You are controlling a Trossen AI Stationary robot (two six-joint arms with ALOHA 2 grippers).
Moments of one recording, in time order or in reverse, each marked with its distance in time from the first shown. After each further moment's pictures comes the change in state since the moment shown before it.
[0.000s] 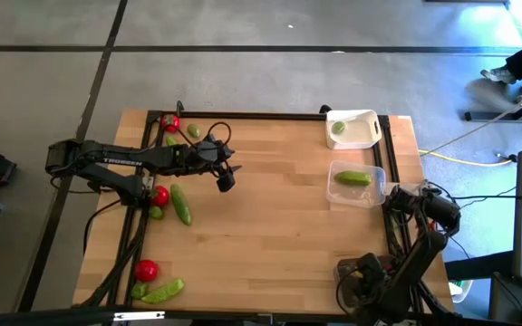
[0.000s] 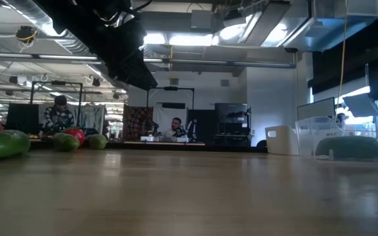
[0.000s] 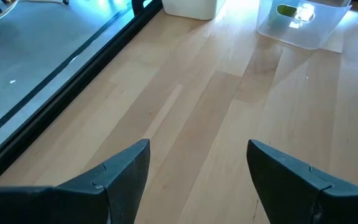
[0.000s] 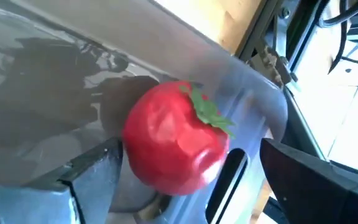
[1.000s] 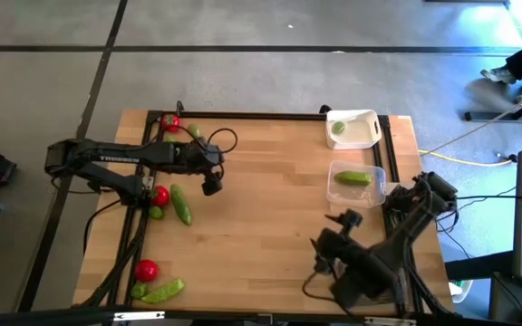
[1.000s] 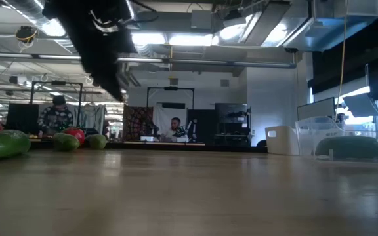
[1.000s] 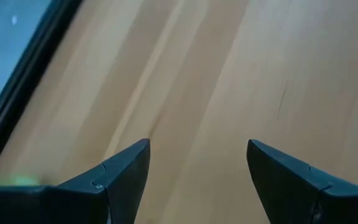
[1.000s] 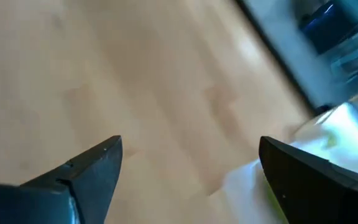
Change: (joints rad) left arm 0.002 -0.012 0.105 -0.509 0.000 0.013; right arm -0.261 -0.135 0.255 -0.074 1.049 -0.778
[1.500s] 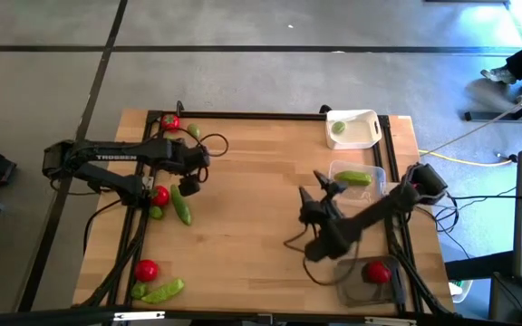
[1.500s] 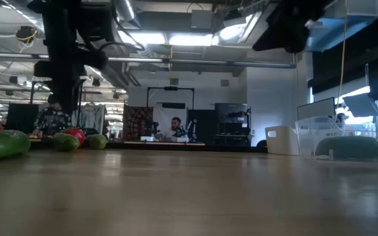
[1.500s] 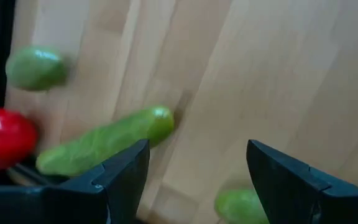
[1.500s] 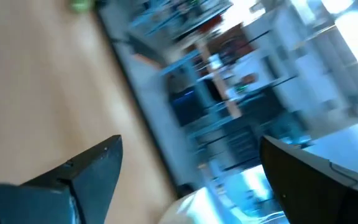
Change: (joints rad) left arm 0.064 -0.028 0.001 -0.439 -0.001 0.008; right arm -0.270 0.000 -0.313 0.000 0.566 -0.164
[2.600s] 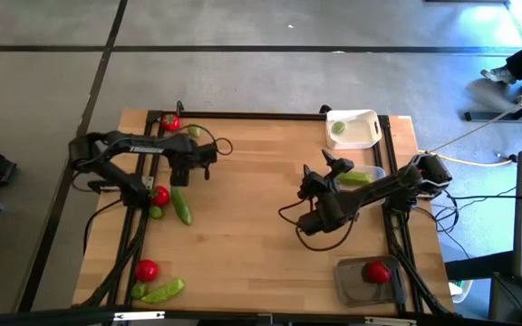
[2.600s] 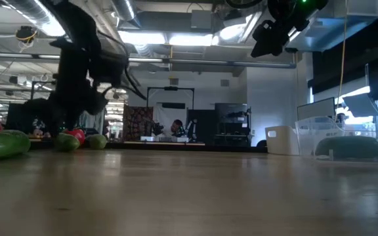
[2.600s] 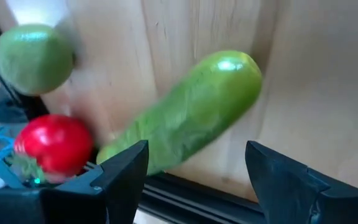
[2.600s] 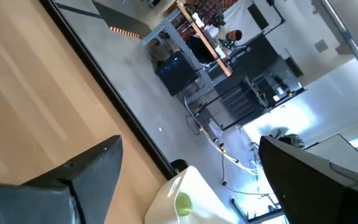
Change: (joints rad) left arm 0.176 0.281 -0.058 0.064 -0.218 0.467; right arm -0.176 -0.093 -0.022 0.037 -0.053 0.030
